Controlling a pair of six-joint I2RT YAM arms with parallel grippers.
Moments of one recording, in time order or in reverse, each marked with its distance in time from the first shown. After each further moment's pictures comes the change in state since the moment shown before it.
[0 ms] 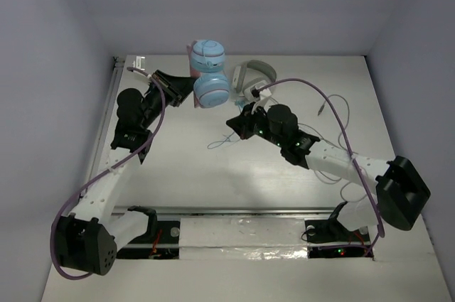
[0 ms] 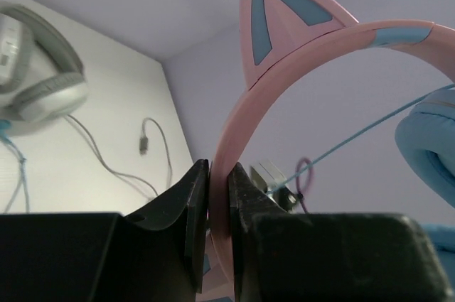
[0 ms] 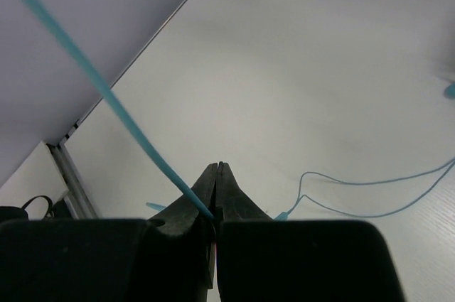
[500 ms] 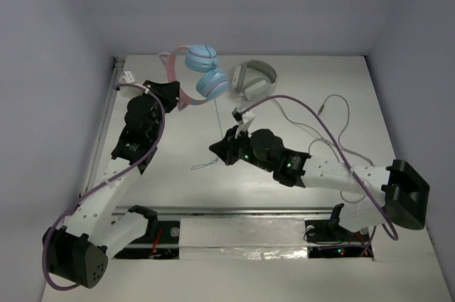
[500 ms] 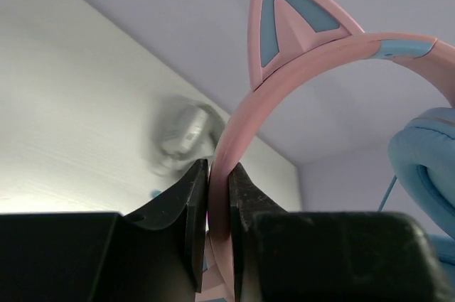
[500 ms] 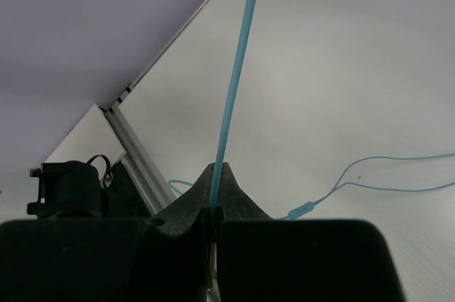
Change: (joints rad) left arm -0.124 -0.100 -0.042 -0.219 -0.692 0.224; right arm 0.283 -0.031 -0.009 -0.033 0.172 0.089
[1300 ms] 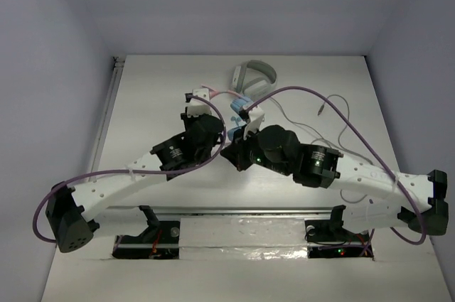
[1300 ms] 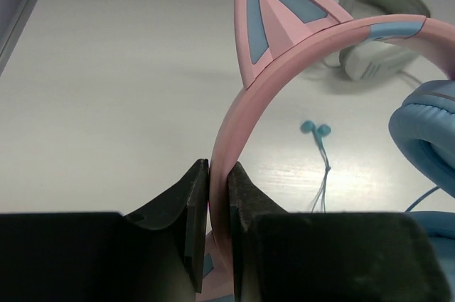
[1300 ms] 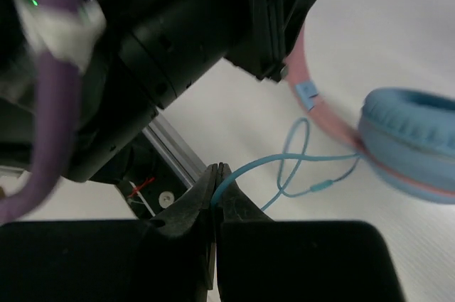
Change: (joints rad) left arm -0.619 0.189 0.145 -0.411 -0.768 0.500; right arm 0.140 -0.161 0.266 -0.581 0.166 0.006
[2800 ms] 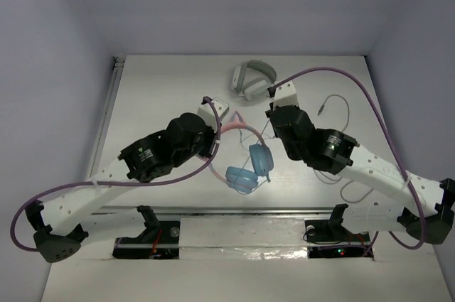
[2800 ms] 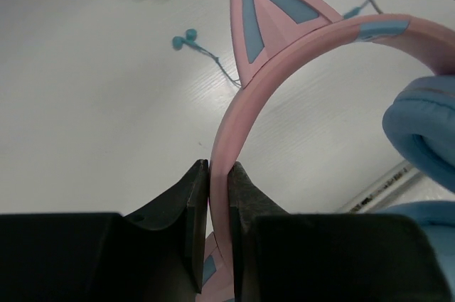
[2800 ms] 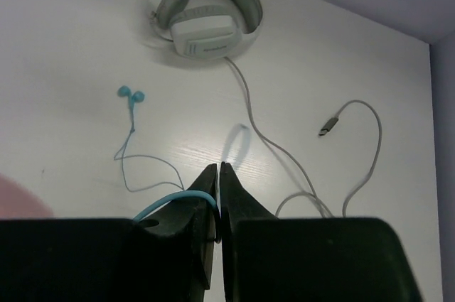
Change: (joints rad) left arm -0.048 -0.127 0.190 -0.403 0.652 0.268; right arm -0.172 -0.013 0.150 -0.356 0.634 -0.388
